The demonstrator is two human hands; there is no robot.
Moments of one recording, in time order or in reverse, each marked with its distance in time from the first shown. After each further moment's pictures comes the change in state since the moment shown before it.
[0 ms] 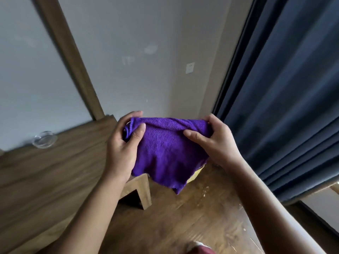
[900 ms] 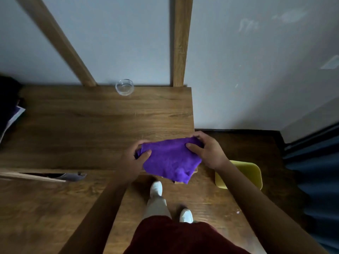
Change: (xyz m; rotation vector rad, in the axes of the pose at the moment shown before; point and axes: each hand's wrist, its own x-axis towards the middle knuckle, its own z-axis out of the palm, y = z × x) left_hand -0.025 -0.138 -0.171 0.502 0.332 -0.633; right_hand 0.127 0.115 0.273 0.132 -0.897 0.118
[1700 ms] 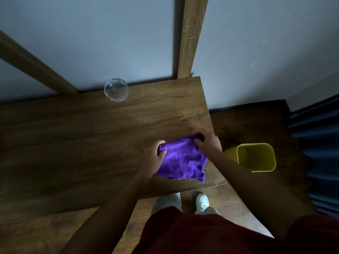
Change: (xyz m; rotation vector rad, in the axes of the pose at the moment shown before) left_hand 0.197 -0.097 0.000 0.458 -0.299 0.016; right_hand 0.176 0.063 0.075 -0.431 0.178 0.396
